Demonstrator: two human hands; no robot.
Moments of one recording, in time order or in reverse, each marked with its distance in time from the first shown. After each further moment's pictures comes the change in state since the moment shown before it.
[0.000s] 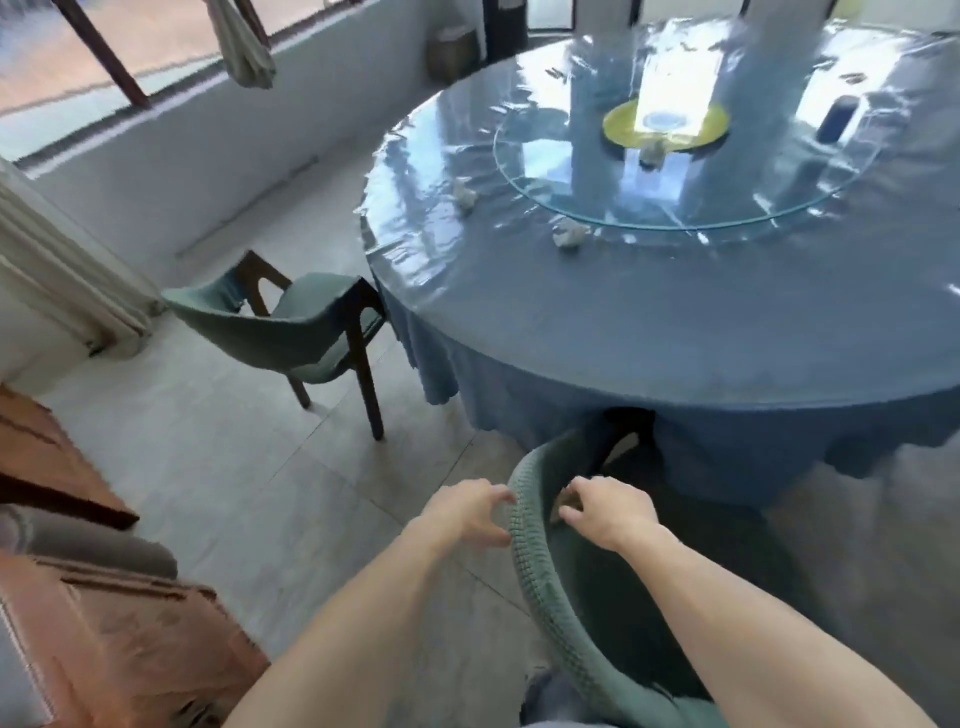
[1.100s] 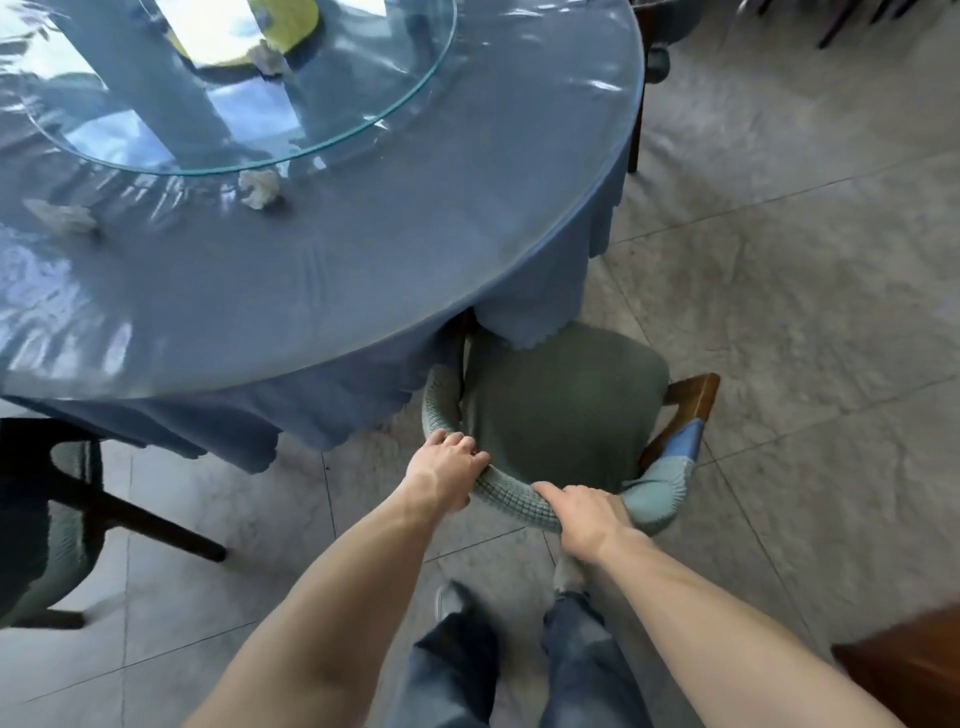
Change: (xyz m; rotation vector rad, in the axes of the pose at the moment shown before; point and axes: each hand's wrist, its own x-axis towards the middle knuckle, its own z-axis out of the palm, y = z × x) left_hand 0.129 -0.011 0.028 0.868 0.041 0.929; right_hand -0.056 -0.081 0.120 0.318 -0.126 0.682
